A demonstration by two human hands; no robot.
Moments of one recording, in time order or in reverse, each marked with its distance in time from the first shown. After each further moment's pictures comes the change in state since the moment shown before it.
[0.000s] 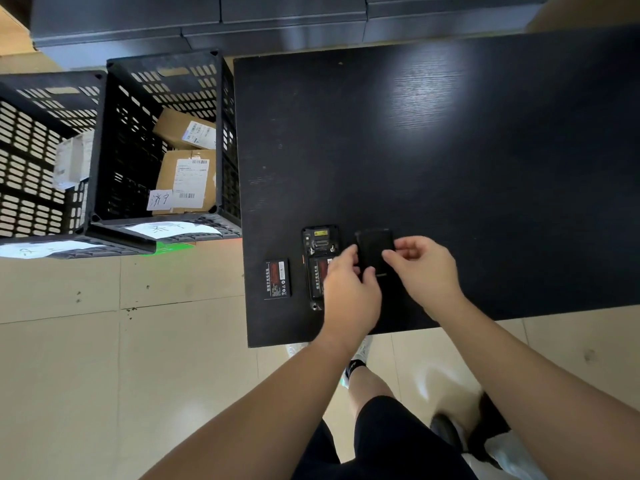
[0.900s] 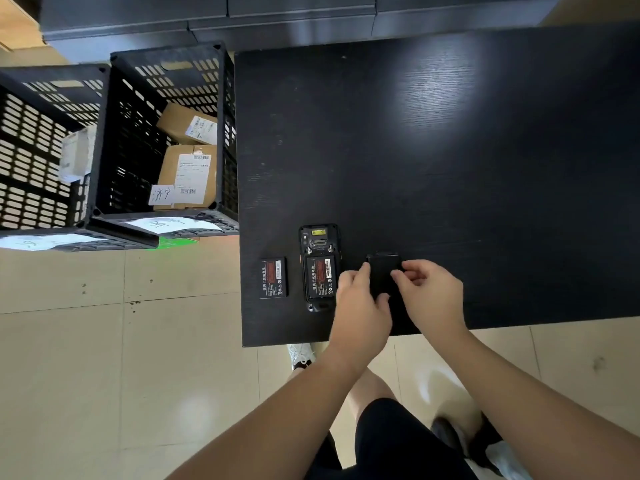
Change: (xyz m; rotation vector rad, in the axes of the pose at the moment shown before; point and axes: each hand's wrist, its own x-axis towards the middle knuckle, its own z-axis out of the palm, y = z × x) left_hand -0.019 -0.013 0.019 0.143 -0.198 0.011; right_hand -0.005 0.043 0.008 -0.167 0.092 -0.106
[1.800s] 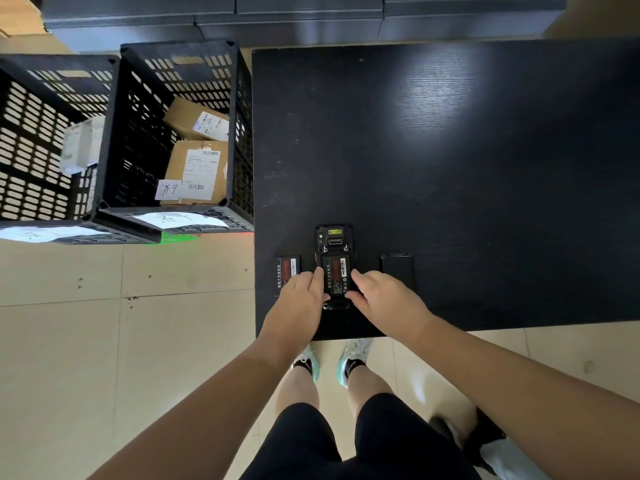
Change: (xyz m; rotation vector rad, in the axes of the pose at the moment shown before) left_hand 0.013 -0.087 -0.086 0.696 -0.084 0.283; right_hand -0.018 -0.039 0.045 -0.497 -0.464 -0.611
